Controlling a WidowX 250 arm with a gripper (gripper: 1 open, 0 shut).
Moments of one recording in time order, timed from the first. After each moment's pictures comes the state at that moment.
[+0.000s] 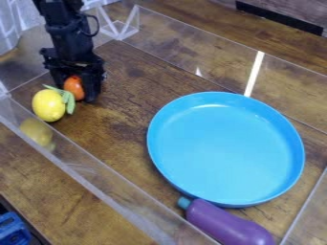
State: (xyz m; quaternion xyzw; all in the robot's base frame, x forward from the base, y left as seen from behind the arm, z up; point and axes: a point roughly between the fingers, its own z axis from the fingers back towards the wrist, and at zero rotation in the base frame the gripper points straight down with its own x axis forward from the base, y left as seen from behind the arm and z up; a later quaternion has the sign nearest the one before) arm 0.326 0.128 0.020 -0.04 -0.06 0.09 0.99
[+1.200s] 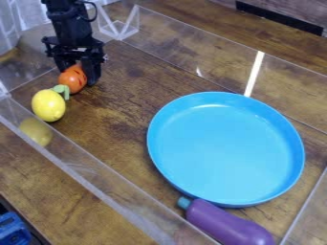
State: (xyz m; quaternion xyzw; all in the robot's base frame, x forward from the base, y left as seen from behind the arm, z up) arm 0.345 0.164 0.020 -0.04 -0.06 0.12 0.99
